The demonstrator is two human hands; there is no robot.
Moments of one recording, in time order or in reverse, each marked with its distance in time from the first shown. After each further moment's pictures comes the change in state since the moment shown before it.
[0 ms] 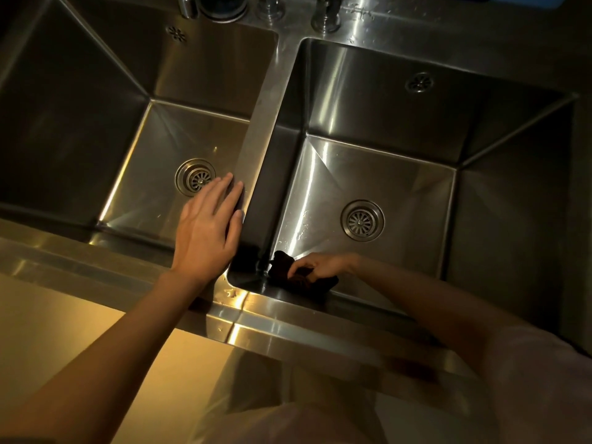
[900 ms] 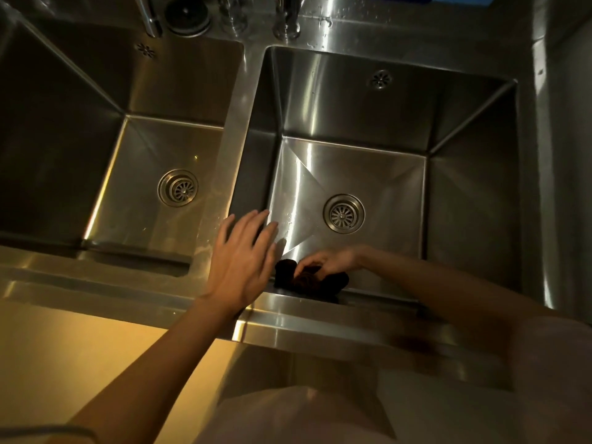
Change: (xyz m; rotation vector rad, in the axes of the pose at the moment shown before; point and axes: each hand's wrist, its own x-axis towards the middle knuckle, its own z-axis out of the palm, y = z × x) left_hand -0.022 0.071 0.001 0.064 -0.204 0.196; right_hand -0.063 -0.001 0.003 0.162 0.002 0.001
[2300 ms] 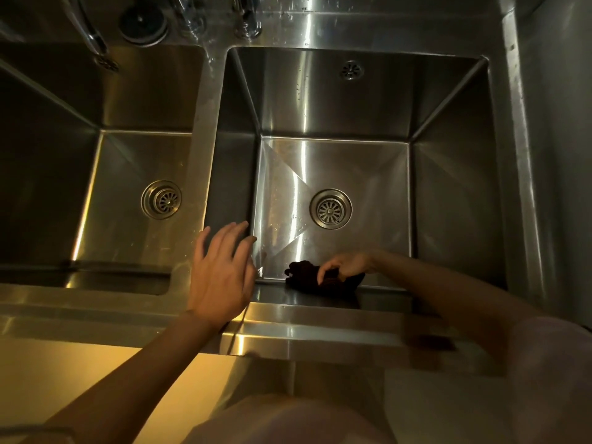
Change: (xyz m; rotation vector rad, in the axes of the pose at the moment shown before) left_hand -0.002 0.004 0.001 0.042 -0.045 -0.007; right_hand -0.030 0.058 0.000 0.037 0.042 0.189
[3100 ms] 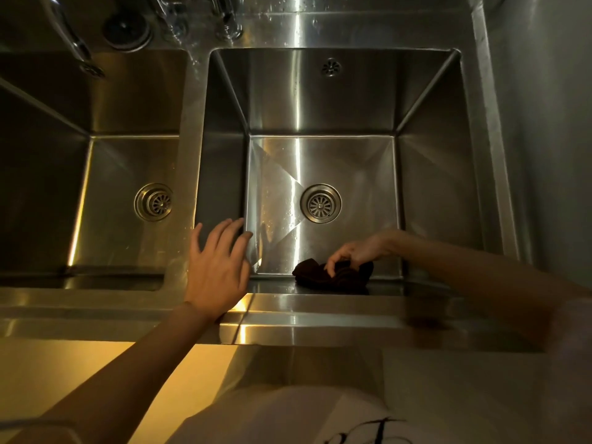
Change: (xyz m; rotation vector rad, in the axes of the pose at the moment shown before) left_hand 0.001 0.000 0.004 0.082 -0.082 0.058; right_hand -0.047 0.008 -0.006 0.144 -0.097 -0.070
